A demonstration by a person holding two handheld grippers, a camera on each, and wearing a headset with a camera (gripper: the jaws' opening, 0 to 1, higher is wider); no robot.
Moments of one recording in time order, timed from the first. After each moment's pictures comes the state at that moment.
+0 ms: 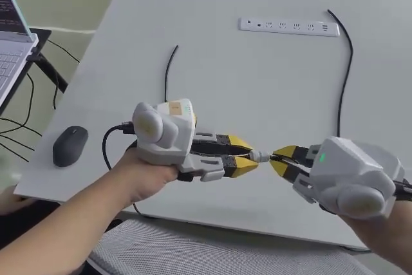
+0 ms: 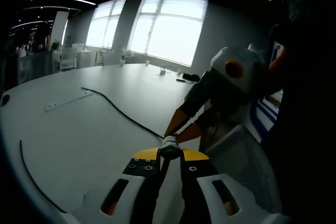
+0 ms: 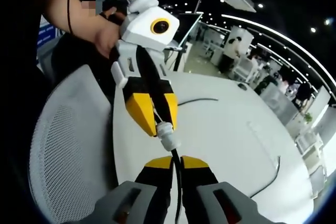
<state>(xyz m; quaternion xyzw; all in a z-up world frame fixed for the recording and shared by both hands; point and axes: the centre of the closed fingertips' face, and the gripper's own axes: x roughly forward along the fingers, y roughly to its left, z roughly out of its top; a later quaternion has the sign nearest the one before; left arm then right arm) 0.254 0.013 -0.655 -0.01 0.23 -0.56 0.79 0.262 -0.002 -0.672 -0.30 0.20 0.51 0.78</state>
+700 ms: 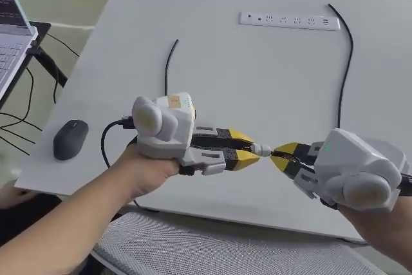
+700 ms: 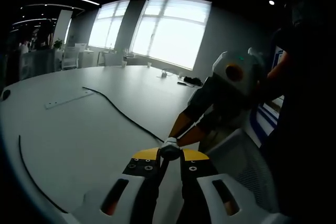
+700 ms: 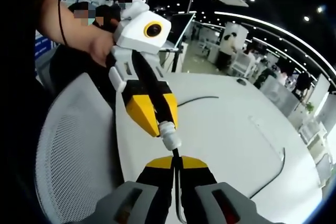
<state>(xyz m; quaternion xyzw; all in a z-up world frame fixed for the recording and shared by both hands) 0.251 0.011 -0.652 -0.03 0.23 -0.56 0.80 0.256 -0.003 -0.673 -0.27 0.22 0.51 0.79</state>
